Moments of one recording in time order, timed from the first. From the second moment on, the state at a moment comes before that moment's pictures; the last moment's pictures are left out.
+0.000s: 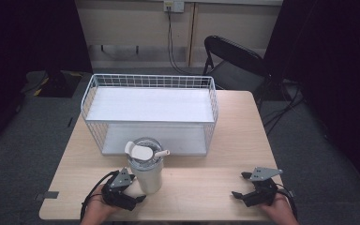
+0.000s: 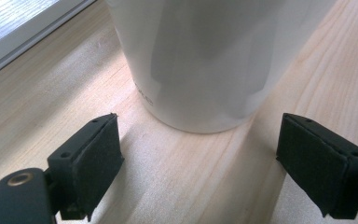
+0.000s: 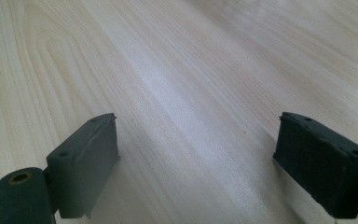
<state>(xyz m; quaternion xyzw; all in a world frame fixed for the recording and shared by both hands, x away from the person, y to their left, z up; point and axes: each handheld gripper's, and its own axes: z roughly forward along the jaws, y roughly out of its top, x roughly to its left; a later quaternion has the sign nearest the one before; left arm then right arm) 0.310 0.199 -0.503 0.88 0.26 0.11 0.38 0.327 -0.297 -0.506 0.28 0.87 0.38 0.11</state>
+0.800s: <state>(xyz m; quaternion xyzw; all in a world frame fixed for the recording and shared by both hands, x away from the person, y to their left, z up) 0.309 0.200 -0.491 0.86 0.28 0.08 0.43 0.327 -0.297 -0.506 0.28 0.87 0.38 0.11</state>
